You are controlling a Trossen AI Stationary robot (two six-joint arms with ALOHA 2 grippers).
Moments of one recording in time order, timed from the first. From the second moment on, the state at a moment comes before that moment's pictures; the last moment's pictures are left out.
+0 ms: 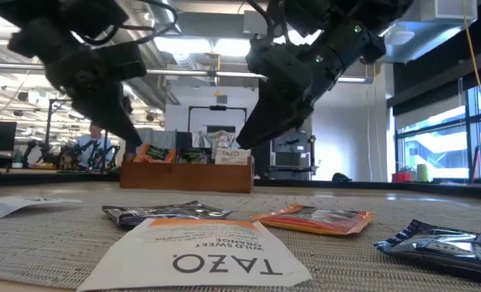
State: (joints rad) left arm -0.08 1.12 0.44 -0.10 -0.14 -0.29; right arm 0.12 1.80 1.03 0.00 0.14 0.26
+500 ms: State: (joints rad) left arm -0.24 1.30 0.38 0.04 -0.25 -0.52; right arm 0.16 1.80 0.86 0.02 0.14 0.42
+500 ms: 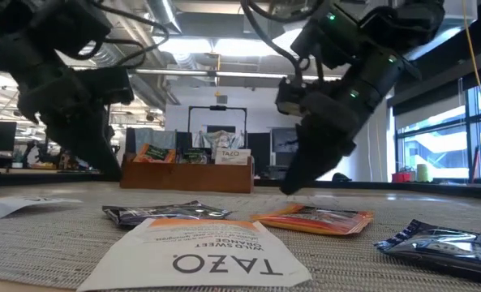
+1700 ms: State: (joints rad) left arm -0.43 1.44 0.38 0.08 -0.29 -0.84; right arm 0.14 1.80 0.83 0.04 0.09 0.40
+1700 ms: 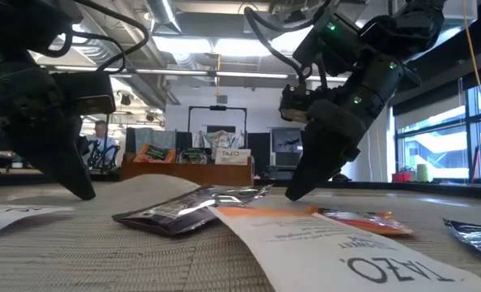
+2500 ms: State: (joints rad) left arm -0.44 1.13 0.38 0.02 -0.40 -0.65; right arm -0.02 1.80 1.15 -0.02 0.23 -0.09
